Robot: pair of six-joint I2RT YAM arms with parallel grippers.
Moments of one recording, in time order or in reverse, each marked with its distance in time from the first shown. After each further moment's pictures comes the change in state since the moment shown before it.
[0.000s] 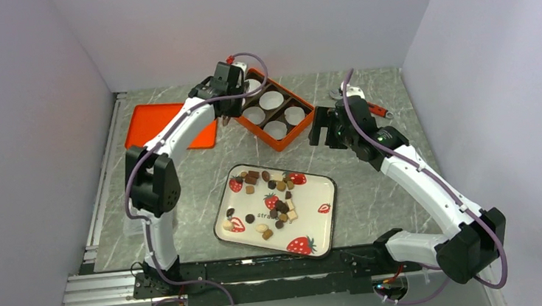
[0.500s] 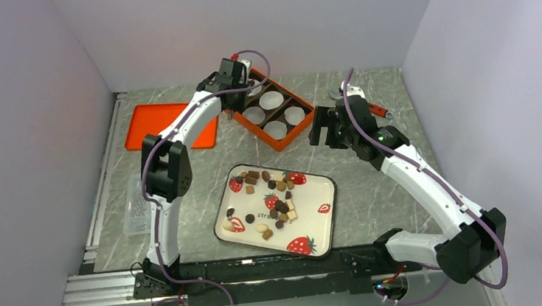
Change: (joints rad) left arm 0.043 0.233 0.221 0.024 0.066 0.019; right arm 0.000 0.000 0.012 -0.014 -0.003 0.000
